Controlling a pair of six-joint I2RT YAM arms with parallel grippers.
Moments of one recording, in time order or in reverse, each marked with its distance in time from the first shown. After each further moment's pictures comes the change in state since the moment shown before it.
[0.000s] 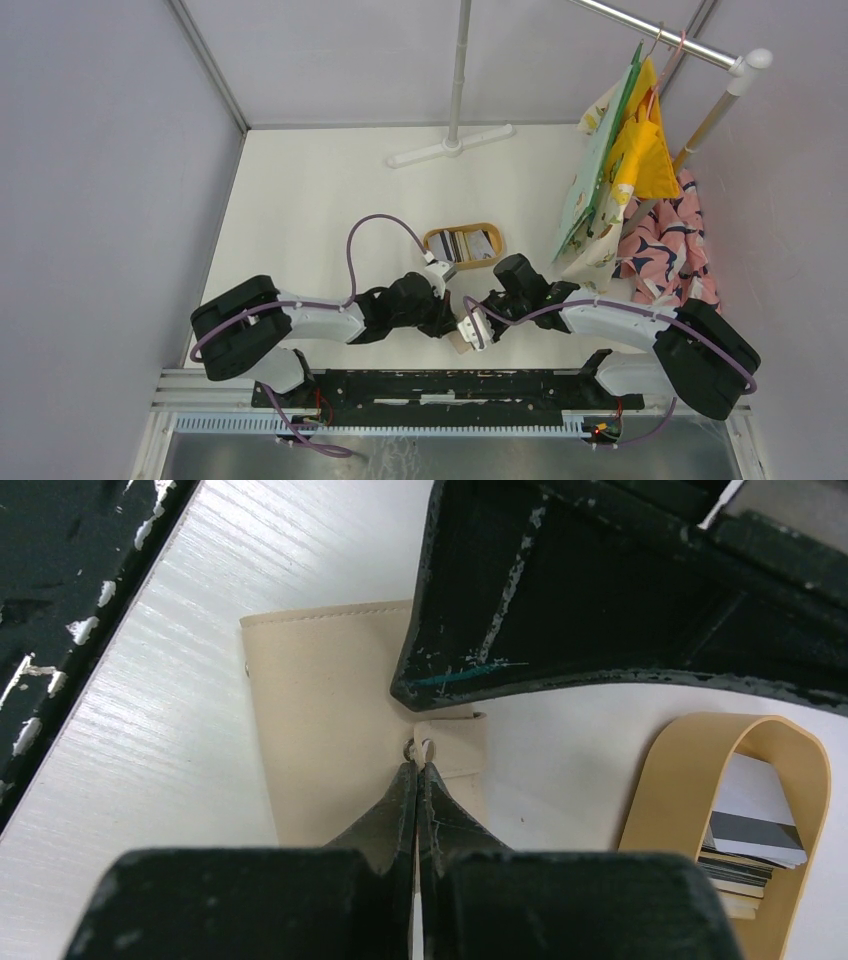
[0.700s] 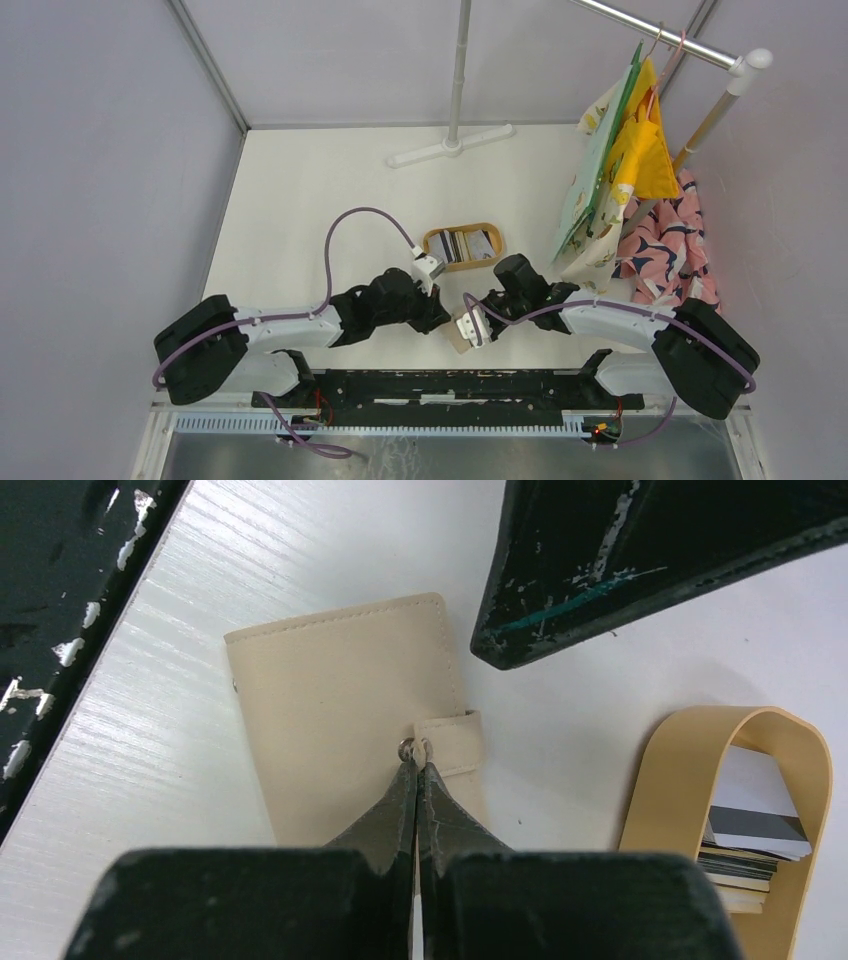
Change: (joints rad) left arm 0.036 -0.210 -0.025 -0.112 0.002 0.148; right arm 0.000 0.004 -0.011 0.048 -0.001 0.045
